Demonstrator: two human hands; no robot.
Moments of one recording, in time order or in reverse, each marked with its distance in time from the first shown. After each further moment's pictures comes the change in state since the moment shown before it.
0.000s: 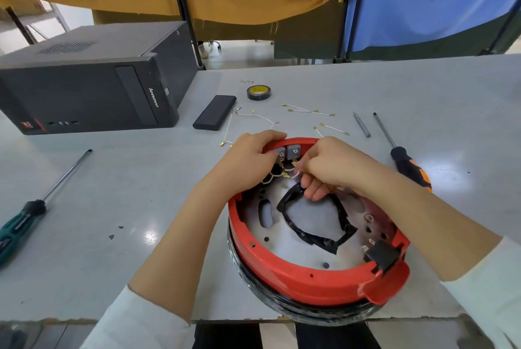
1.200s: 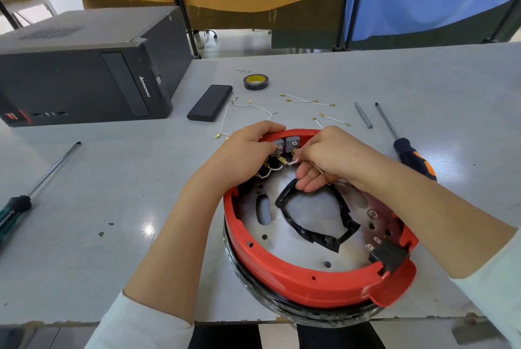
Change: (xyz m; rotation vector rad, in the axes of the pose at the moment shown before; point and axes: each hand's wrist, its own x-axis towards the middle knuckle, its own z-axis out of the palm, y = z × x) left_hand 0.002 -0.007 0.002 -0.237 -0.018 -0.081; right_hand -0.005 -0.006 0.001 0.171 0.014 0.041
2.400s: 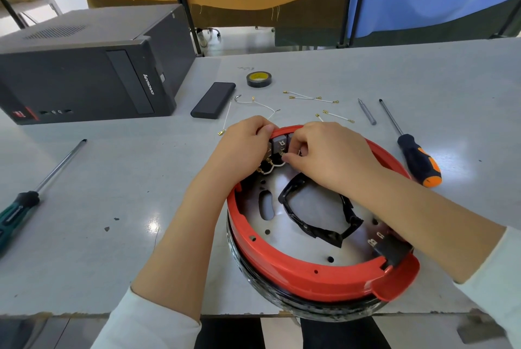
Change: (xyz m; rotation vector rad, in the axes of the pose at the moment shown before) left_hand 0.004 -0.003 0.001 0.135 0.193 0.005; right_hand 0.004 0.015 0.007 -0.867 0.370 -0.616
